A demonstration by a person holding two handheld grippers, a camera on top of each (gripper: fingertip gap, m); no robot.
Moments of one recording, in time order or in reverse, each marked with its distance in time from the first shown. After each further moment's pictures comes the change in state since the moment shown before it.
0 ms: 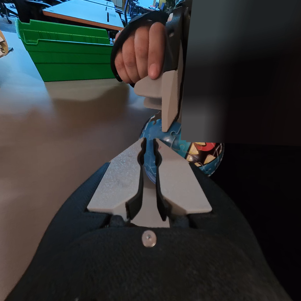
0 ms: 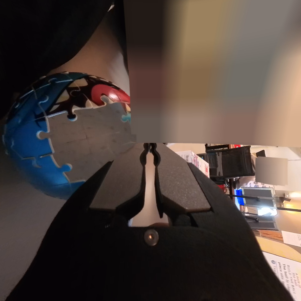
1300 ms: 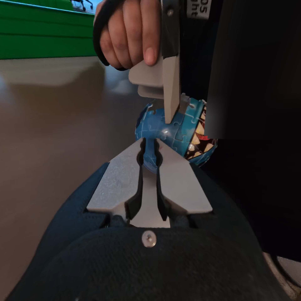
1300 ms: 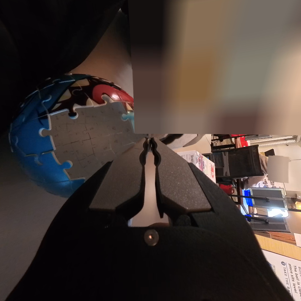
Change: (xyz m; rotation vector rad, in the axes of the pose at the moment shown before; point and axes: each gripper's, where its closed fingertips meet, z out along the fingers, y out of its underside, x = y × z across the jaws) left arm 0.002 0.010 0.003 -0.130 0.179 -0.022; right arm -0.001 0.001 -0.003 0.007 -0.023 0.035
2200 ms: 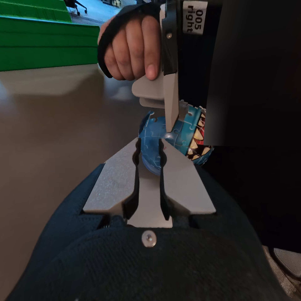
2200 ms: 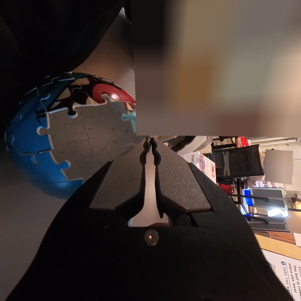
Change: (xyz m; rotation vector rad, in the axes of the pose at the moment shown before) left arm -0.003 -0.014 -0.007 0.011 0.035 0.018; right arm 0.000 0.001 0.000 -0.006 -0.002 -0.003
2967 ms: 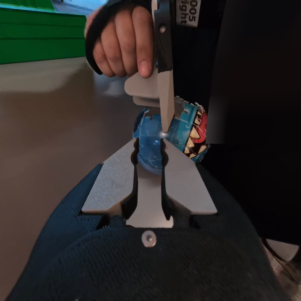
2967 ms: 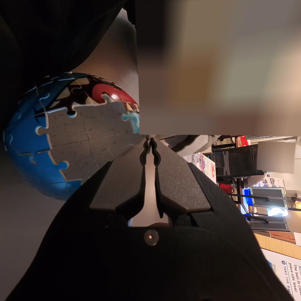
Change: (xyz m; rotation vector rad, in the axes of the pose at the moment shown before) left arm 0.005 0.003 0.007 -0.049 0.055 0.005; right arm 0.000 0.001 0.000 0.000 0.002 0.003
